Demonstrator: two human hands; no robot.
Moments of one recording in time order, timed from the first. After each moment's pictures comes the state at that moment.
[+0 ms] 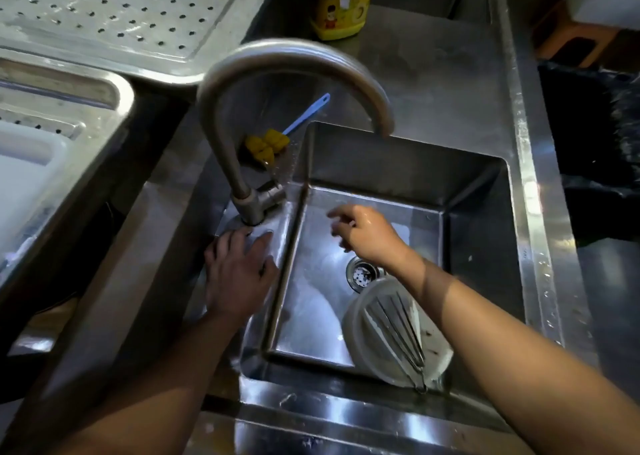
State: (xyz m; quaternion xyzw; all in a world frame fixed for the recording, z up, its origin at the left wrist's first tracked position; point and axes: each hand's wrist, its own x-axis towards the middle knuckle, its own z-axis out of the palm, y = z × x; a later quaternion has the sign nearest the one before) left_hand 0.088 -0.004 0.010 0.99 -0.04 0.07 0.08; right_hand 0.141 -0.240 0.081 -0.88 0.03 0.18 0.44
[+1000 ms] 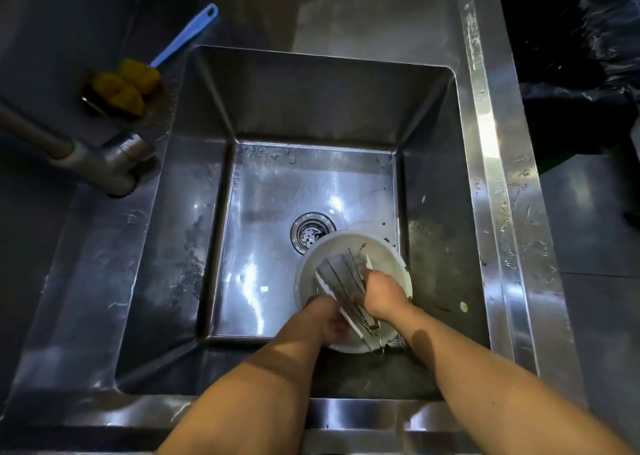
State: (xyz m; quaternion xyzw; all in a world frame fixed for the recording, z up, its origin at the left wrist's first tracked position) left_hand 0.008 -0.259 -0.114 0.48 0.46 -0.50 0.56; right_hand 0.005 -0.388 -0.110 -0.89 0.17 0.38 0.18
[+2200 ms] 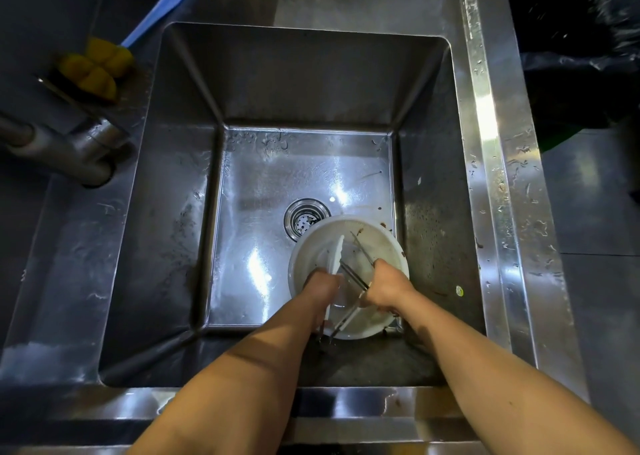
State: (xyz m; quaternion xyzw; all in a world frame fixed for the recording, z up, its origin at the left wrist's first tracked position) left_hand 0.018 -0.265 -0.117 0.65 0.30 -0.49 0.49; right_hand -0.007 -0.408 -0.115 -0.84 0.26 0.41 0.25
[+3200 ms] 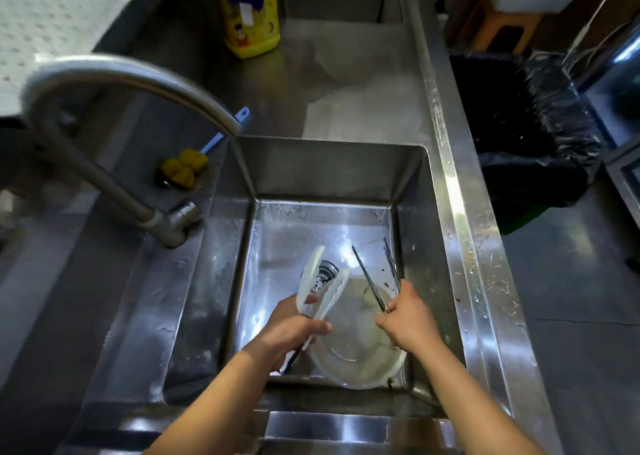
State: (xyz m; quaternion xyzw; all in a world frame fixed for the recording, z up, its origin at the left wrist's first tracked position) left_hand 0.037 -0.181 0.008 0.71 0.16 -0.41 0.55; right_hand -0.004 -0.397 0.019 -0.87 0.28 0.19 0.36
